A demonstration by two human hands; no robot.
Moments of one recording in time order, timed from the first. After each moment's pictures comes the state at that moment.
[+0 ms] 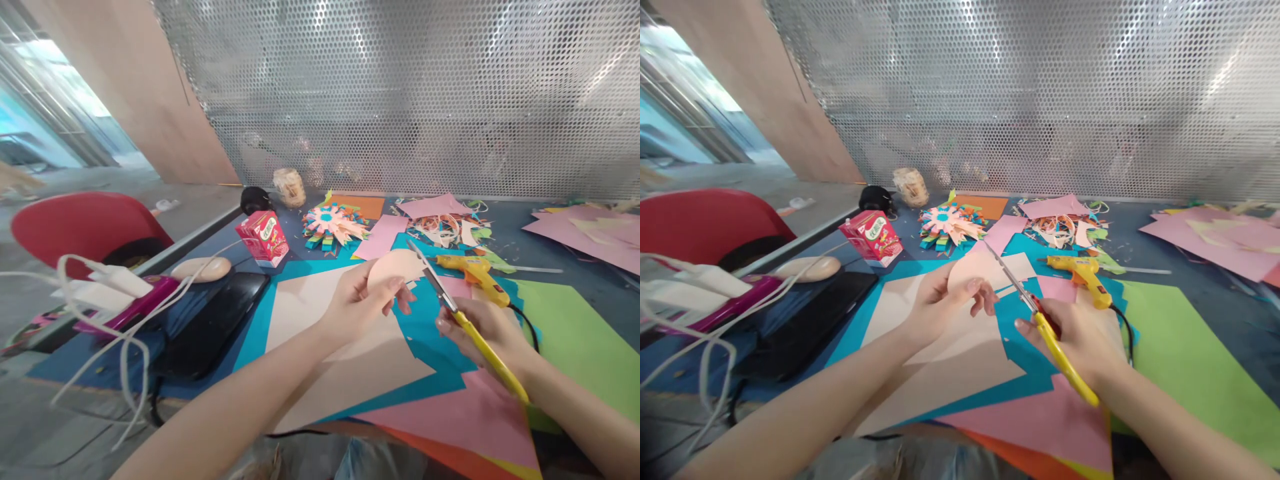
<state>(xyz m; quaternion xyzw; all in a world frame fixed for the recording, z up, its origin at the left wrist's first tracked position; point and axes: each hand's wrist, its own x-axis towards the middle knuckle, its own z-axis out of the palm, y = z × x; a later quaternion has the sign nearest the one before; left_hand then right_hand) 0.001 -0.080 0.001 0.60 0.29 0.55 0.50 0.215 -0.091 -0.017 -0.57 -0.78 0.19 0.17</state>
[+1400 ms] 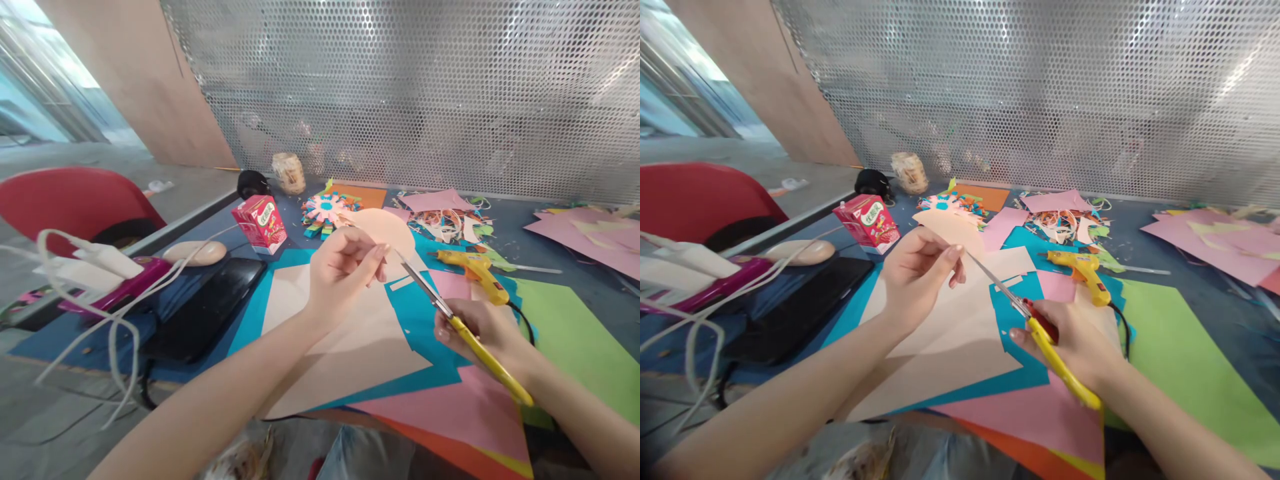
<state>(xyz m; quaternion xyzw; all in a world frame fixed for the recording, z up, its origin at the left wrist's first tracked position) -0.004 -0.072 0.011 0.55 0.24 0.71 0.37 0.214 -0.093 -0.007 -0.52 -0.80 0.27 0.15</state>
